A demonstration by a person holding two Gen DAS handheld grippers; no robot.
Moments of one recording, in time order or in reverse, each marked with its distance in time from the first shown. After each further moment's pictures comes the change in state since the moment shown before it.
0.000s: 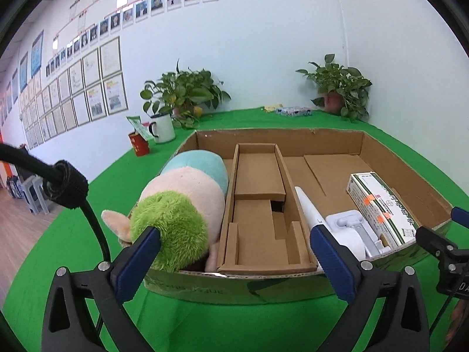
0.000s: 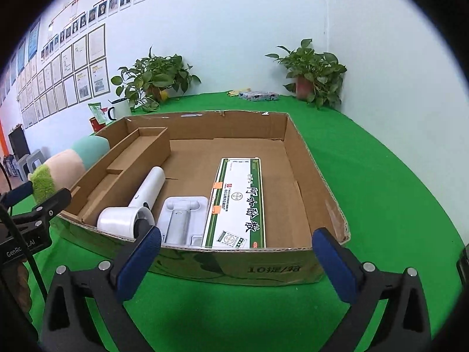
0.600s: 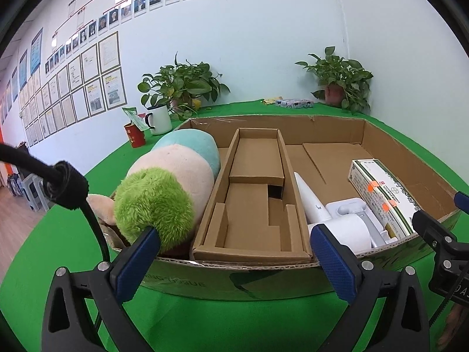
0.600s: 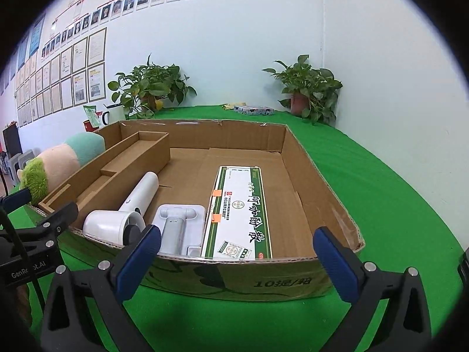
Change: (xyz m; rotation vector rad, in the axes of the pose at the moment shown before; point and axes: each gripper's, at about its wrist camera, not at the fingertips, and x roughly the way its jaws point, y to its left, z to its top) left arm 0.030 -0.012 -0.016 0.002 0.041 -0.012; right arm 0.006 0.011 -0.008 -0.032 -0.088 -0.050
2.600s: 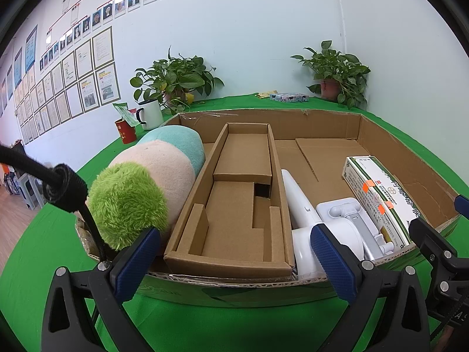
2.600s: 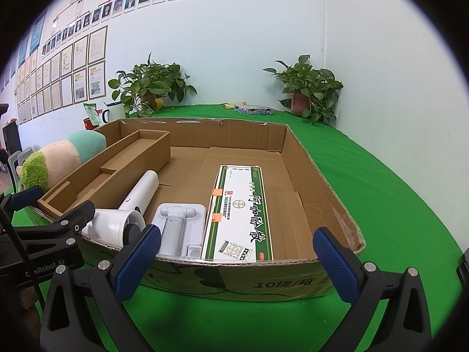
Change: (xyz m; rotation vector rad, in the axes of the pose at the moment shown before) left arm 0.017 -0.012 0.005 0.006 0.027 -0.025; right arm 0.000 0.003 0.001 -0.009 0.006 -0.004
